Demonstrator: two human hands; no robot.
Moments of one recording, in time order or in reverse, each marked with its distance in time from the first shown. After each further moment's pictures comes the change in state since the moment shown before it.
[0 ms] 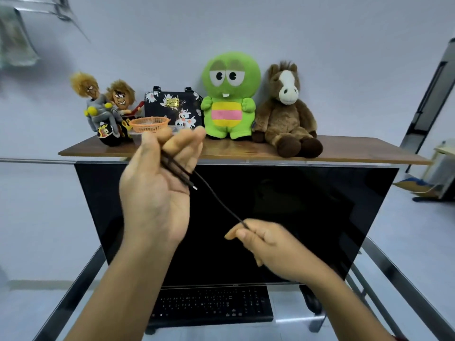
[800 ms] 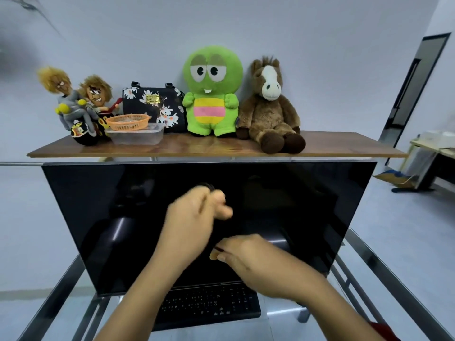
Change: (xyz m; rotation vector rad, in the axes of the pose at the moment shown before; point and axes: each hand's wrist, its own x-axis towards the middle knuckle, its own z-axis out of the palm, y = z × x) left_hand -0.029 -0.071 -0.029 1.139 -0.305 -0.102; right_hand -0.017 -0.004 0.001 -0.391 -0.132 -0.068
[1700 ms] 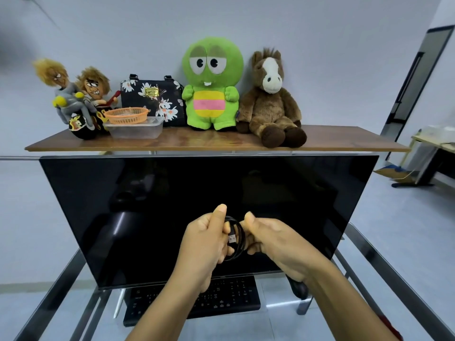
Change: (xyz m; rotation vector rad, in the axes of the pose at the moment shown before) left_hand -0.029 -0.012 0.031 -0.488 -0.040 -0.490; right_hand -0.001 0.040 0.006 0.878 0.142 0.210
